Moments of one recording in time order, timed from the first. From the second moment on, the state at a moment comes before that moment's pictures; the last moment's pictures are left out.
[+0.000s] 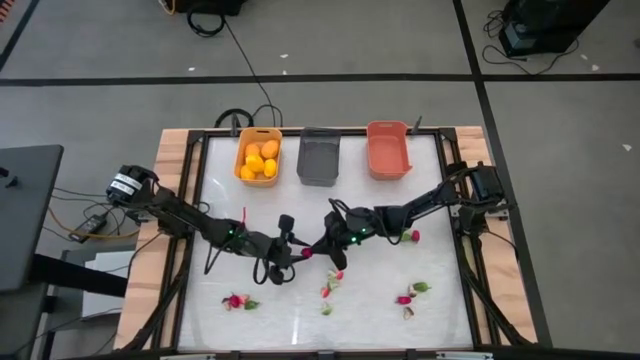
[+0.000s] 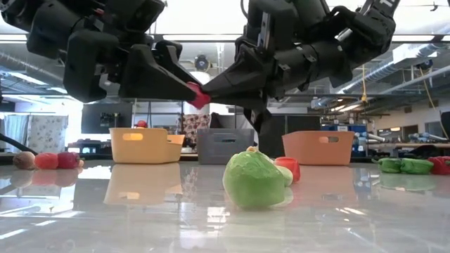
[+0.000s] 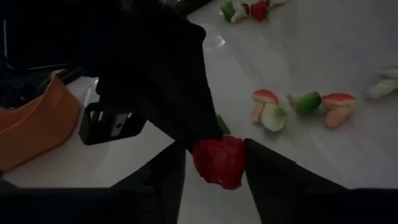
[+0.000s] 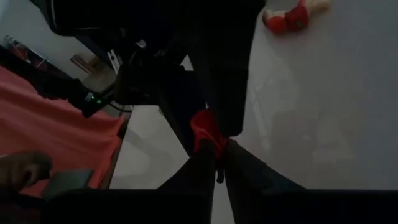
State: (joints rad) left arm -0.35 1.54 0.59 0.54 -0.34 0.31; right arm 0.12 1.86 0.84 0.68 -0.18 0.64
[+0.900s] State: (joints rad) left arm 0.15 1.49 0.77 0.31 -0.35 0.22; right arm 0.17 1.86 0.82 0.32 0.18 0.60
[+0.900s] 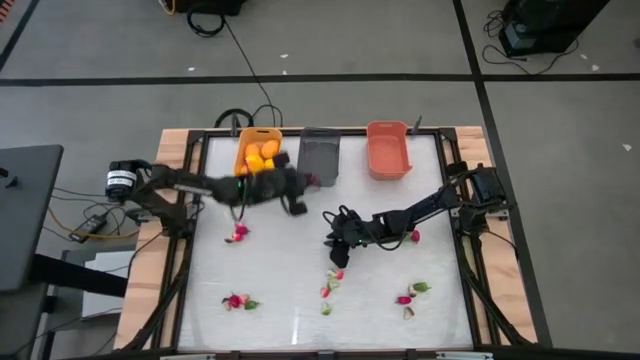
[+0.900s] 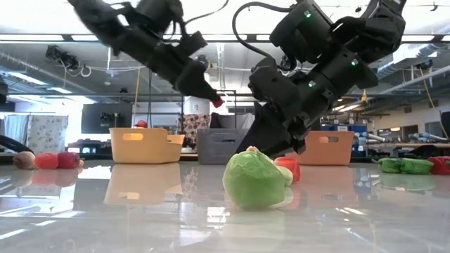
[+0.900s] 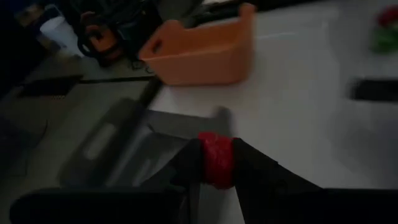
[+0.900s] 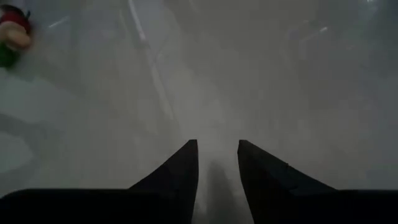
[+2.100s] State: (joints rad) left arm 0.44 1.76 1.23 -0.29 -0.03 0.06; right arm 0.17 1.86 0.82 0.41 0.02 0.52
